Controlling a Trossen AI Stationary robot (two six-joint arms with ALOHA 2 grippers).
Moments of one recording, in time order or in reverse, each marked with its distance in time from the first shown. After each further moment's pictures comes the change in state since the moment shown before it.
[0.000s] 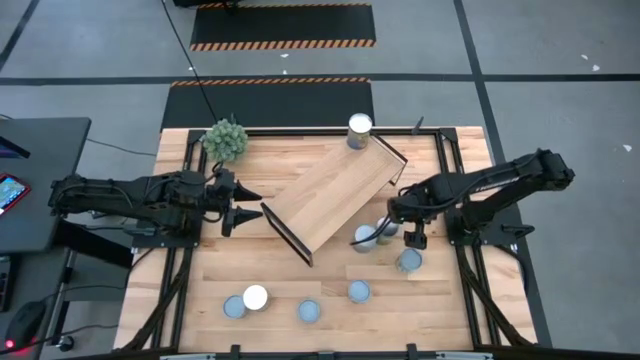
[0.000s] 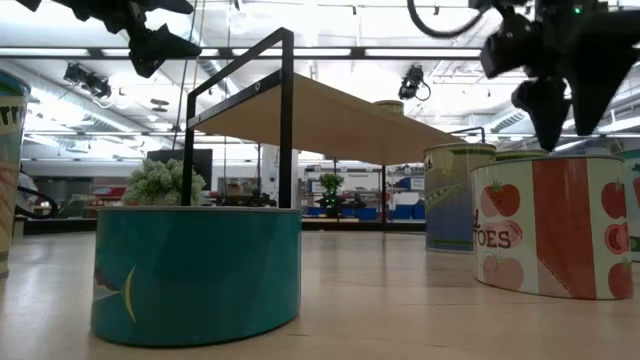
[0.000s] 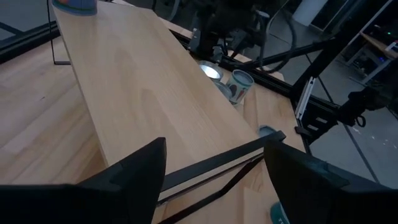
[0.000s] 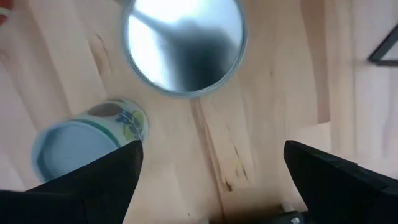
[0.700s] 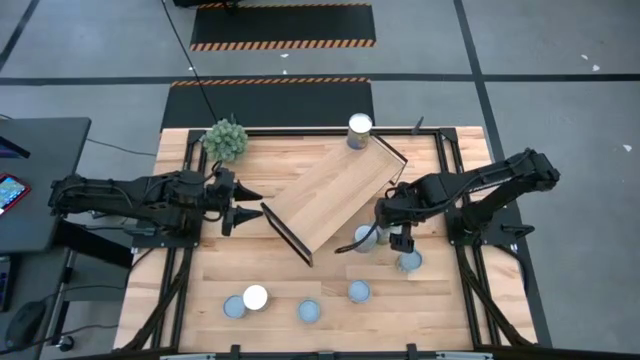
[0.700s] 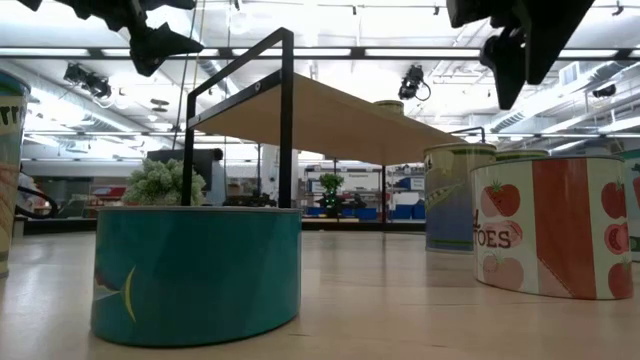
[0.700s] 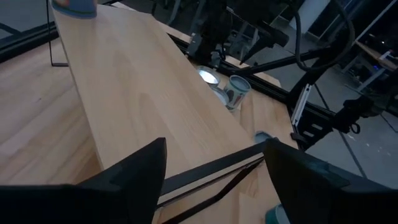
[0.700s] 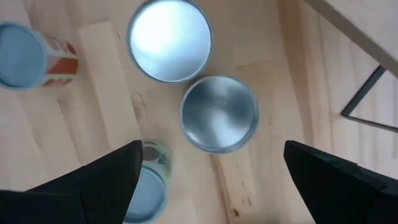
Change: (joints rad) left arm 0.000 0.000 -0.001 0.020 0.000 -0.025; right arm 0.070 0.150 0.306 -0.078 0.074 0.025
